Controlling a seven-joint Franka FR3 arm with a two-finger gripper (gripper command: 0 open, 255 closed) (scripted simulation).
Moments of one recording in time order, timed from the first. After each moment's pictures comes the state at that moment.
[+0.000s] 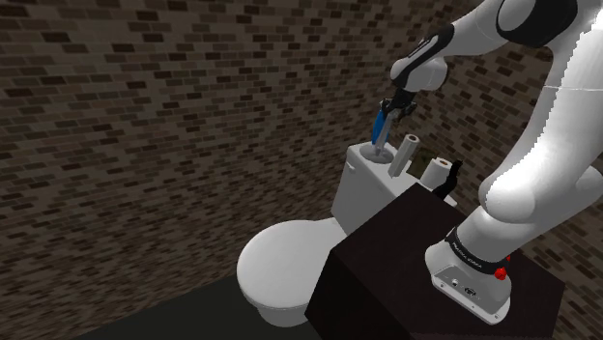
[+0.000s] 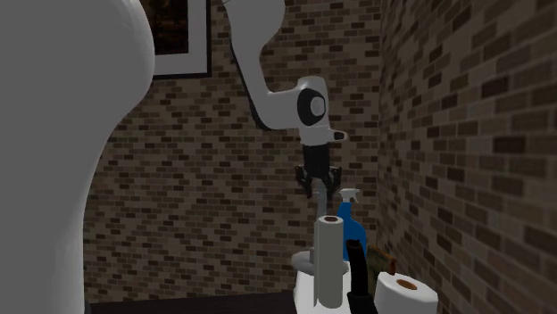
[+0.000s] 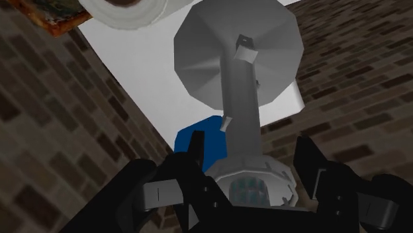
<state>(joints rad) -0.39 0.35 -0.25 -2.09 0.13 2.60 0.03</state>
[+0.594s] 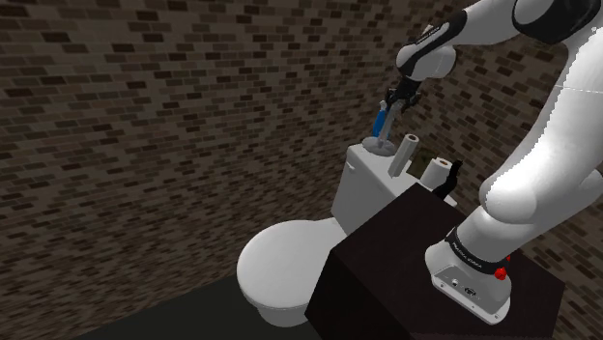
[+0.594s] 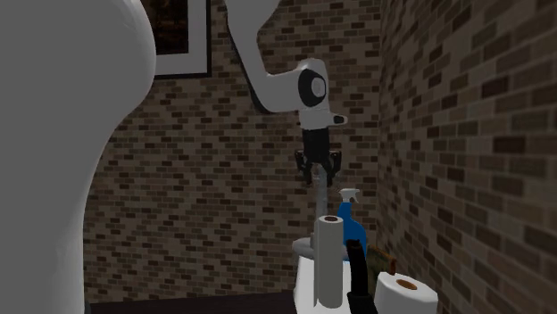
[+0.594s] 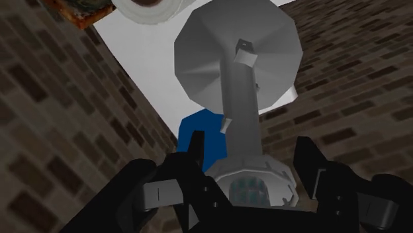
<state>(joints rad) -0.37 0.27 -0.26 -2.08 0.09 2.51 0.05</state>
